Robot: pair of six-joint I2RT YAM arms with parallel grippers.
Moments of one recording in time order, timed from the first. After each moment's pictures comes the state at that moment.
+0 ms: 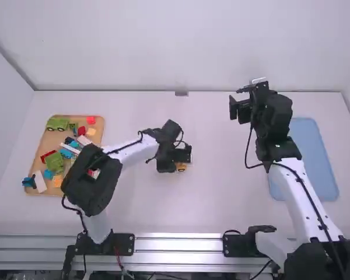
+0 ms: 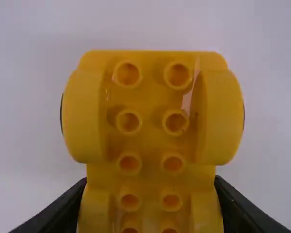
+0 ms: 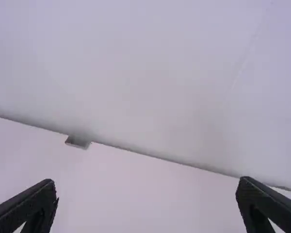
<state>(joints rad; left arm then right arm) -0.54 1.85 1.13 -0.61 0.12 0.95 0.10 1.23 0.97 -0.01 -0.09 -0.19</state>
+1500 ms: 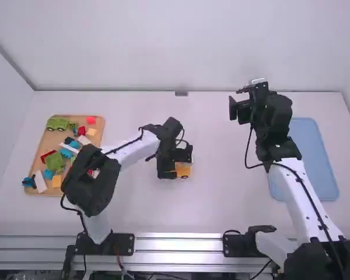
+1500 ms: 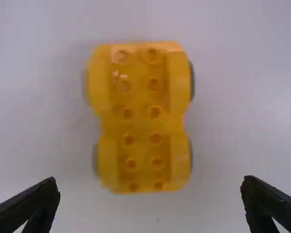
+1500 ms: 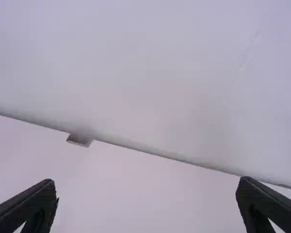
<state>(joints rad) -0.52 1.85 1.27 -0.83 0.19 0.92 0.10 1.23 0.97 -0.02 -0.10 -0.19</state>
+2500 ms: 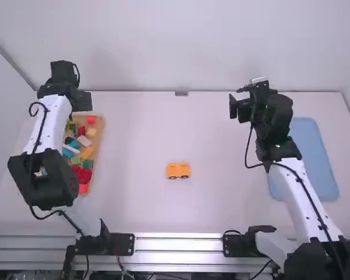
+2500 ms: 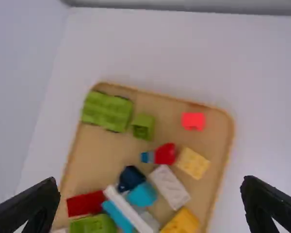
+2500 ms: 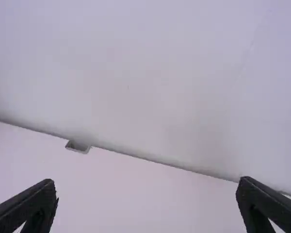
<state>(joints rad) 0.26 1.81 1.68 -0.81 -0.34 0.07 0.10 1.23 0.97 0.01 -0.10 -0.19</state>
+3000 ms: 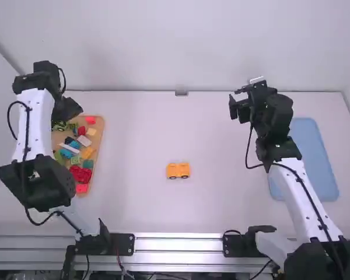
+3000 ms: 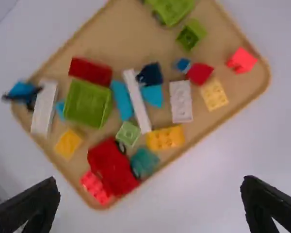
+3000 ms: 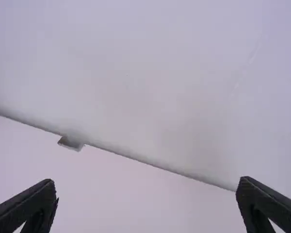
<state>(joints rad) 0.33 1.81 1.89 -1.42 -0.28 -0.65 0.10 1.23 0.97 0.02 -0.10 -0.26</state>
